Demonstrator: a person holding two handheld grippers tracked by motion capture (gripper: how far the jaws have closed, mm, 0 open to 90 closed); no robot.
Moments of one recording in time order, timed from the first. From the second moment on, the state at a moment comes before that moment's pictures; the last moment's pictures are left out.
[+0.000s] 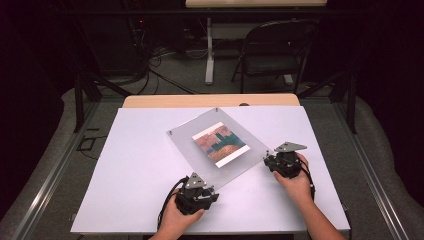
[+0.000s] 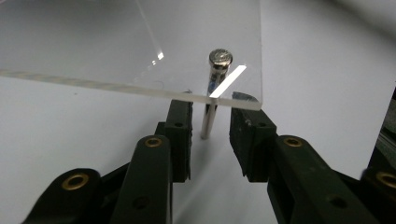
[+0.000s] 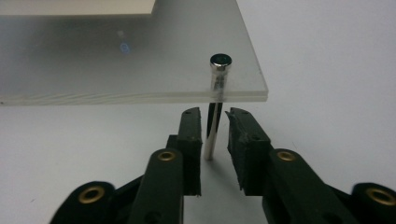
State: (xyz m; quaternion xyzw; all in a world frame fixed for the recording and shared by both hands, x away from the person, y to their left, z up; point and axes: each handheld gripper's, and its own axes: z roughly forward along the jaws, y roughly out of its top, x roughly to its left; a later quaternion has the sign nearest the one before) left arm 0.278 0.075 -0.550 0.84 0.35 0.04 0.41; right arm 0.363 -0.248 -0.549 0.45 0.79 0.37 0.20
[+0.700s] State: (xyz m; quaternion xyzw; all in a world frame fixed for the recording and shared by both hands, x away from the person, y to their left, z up) left arm 0.283 0.068 -0.552 0.84 0.35 0.05 0.40; right arm 0.368 -0.248 -0.552 0.45 0.78 0.38 0.19
